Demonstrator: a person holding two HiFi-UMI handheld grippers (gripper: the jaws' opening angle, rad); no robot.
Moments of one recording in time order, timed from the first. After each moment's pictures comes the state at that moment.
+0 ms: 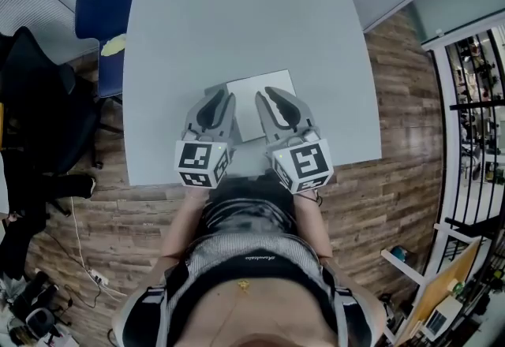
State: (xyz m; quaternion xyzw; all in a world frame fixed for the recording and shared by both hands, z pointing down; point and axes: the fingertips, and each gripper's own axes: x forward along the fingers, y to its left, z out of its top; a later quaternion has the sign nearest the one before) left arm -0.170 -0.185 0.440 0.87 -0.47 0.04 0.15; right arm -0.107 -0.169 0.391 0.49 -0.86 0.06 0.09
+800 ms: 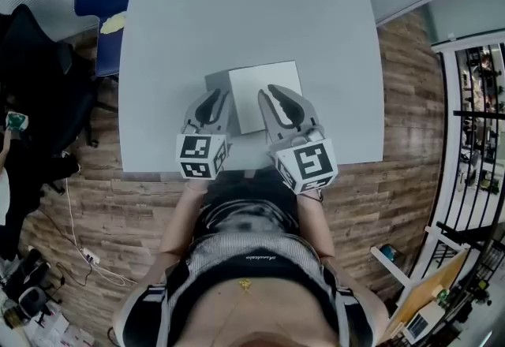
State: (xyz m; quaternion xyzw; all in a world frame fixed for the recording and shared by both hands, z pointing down) left arm -0.183 -0.187 0.515 0.83 -0.50 0.10 0.21; right arm -0.108 -0.176 0.419 0.46 -0.88 0.08 0.12
